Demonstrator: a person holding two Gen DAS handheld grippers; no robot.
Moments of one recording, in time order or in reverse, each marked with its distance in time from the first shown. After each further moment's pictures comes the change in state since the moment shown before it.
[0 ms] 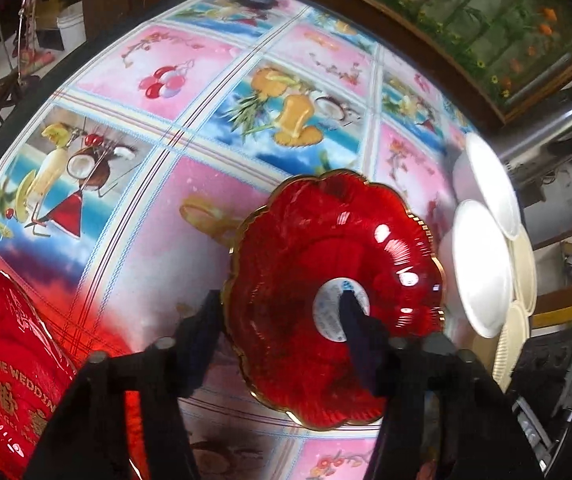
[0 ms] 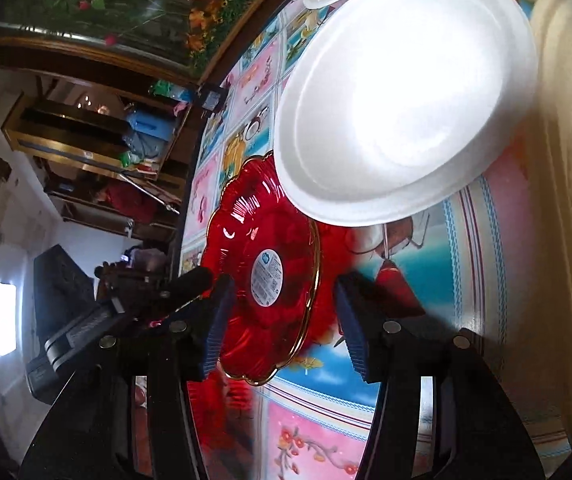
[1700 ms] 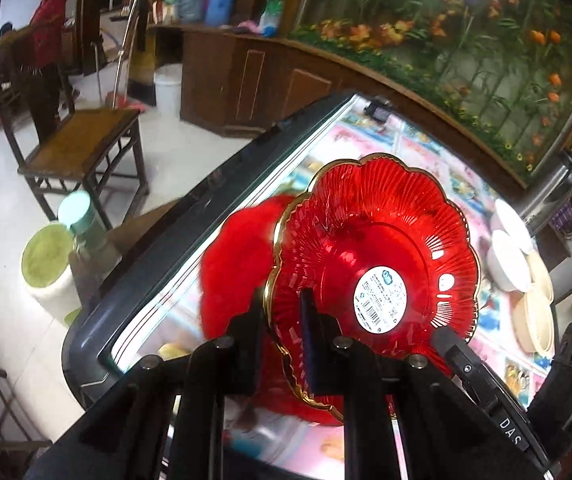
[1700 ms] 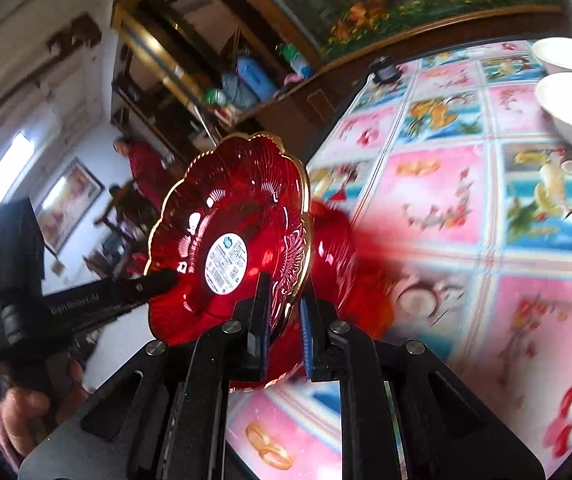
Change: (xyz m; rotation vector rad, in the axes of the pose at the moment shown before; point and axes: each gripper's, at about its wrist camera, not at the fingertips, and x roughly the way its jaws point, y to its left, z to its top) left arm -0.159 0.161 -0.123 -0.088 -0.361 0.148; right arm 0.029 0.151 -0.184 -0.546 -0.052 0.023
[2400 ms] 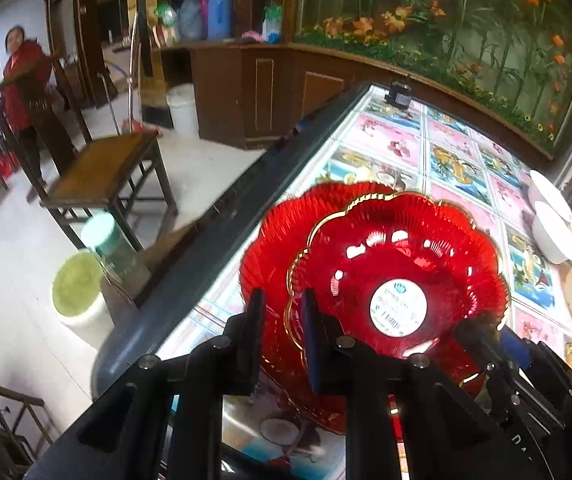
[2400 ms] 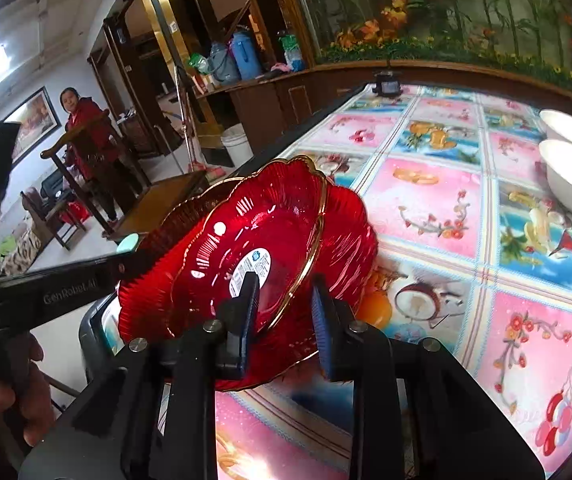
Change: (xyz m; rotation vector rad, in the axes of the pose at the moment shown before) left arm 0.013 0.007 -0.012 0.132 -0.072 0.142; right arm 0.029 0.029 -0.015 -0.205 0.024 -0.225
